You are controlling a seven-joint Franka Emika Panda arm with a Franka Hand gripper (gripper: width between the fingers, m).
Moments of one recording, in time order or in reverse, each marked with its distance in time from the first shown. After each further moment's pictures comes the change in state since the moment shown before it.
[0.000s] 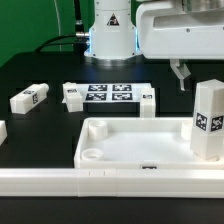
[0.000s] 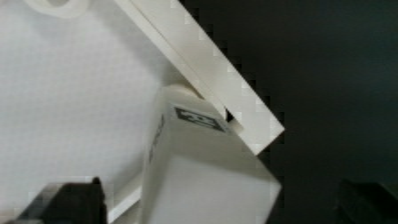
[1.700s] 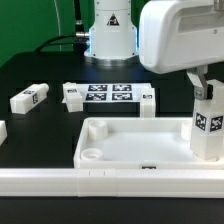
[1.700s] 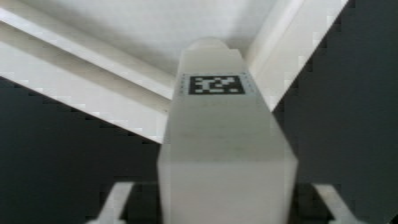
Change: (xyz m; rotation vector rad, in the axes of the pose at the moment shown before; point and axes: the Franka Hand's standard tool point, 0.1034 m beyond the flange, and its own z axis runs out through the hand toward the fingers) arm 0.003 -0.002 0.004 -0.115 0.063 -1.060
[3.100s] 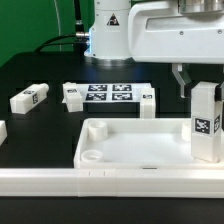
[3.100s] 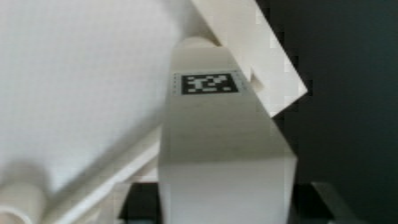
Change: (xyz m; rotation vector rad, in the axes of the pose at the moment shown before) arm -0.004 0.016 0.002 0.020 0.045 1.224
